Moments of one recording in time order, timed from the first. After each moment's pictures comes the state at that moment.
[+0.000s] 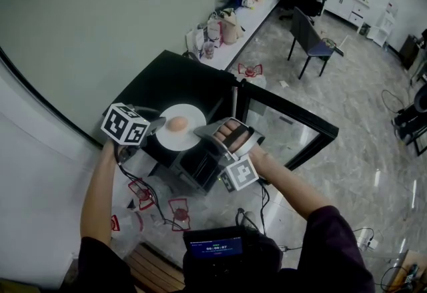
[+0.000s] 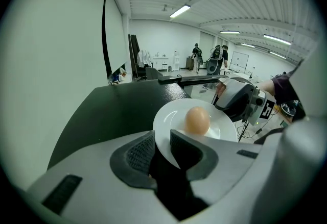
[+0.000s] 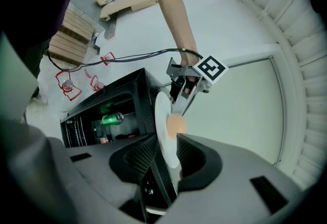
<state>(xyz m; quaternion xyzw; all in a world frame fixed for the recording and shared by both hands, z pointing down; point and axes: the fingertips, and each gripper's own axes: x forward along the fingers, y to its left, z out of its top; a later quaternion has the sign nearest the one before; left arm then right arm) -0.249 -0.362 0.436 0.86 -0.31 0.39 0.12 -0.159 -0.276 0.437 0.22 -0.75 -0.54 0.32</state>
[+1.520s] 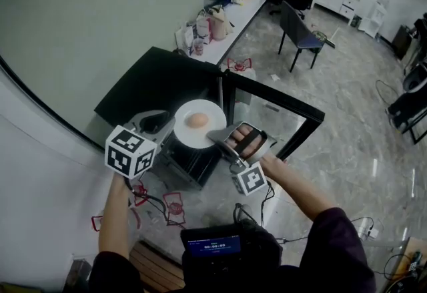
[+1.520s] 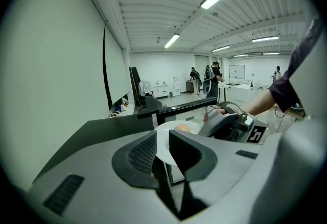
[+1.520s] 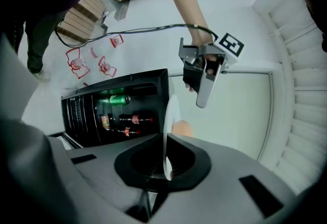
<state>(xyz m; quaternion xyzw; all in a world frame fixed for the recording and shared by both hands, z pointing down) -0.161 -0.280 0.368 0.91 -0.35 0.25 0.02 -0.083 -0.230 0.453 0.25 -0.67 -0.60 0.36</state>
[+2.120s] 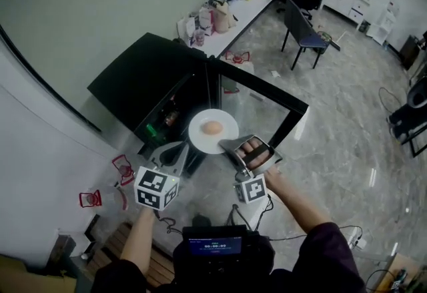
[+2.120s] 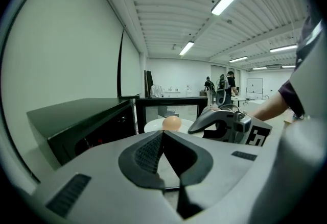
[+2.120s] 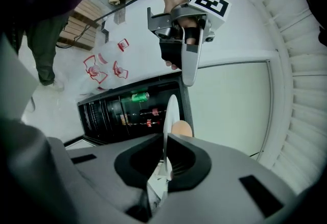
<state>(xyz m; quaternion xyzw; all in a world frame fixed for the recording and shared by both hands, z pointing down) -0.070 -0.157 0.451 0.88 -0.43 0.17 0.06 0.018 -0.156 0.508 0.27 -0.69 -0.55 0.39</state>
